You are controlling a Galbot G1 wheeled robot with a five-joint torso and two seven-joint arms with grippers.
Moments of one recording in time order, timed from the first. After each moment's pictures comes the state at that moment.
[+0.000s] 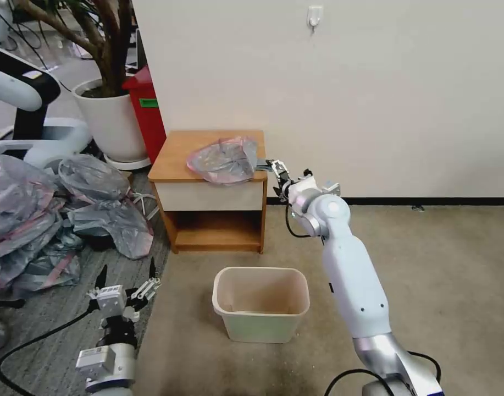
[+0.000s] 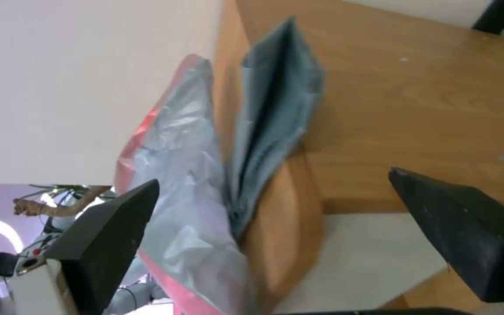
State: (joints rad) left arm 1.79 -1.56 -0.67 -2.20 -0.07 -0.11 -0.11; right arm -0.61 1.57 0.33 1.43 1.55 -0.32 0.52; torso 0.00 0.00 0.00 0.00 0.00
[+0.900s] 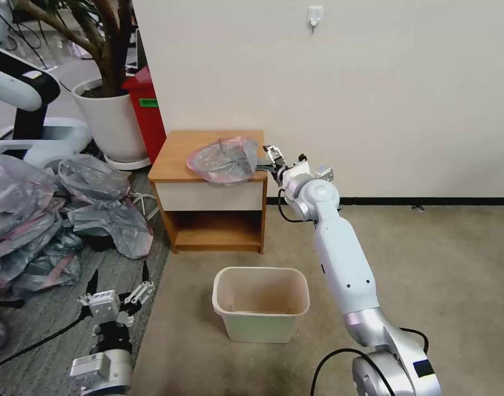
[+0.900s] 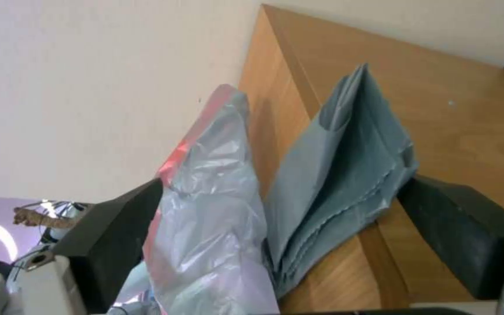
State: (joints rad) left arm 1.81 -1.60 -0.69 -2.21 -0.05 -0.13 -0.11; right arm -0.51 1.59 0.32 1.31 1.46 -0.28 0.46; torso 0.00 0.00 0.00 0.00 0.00
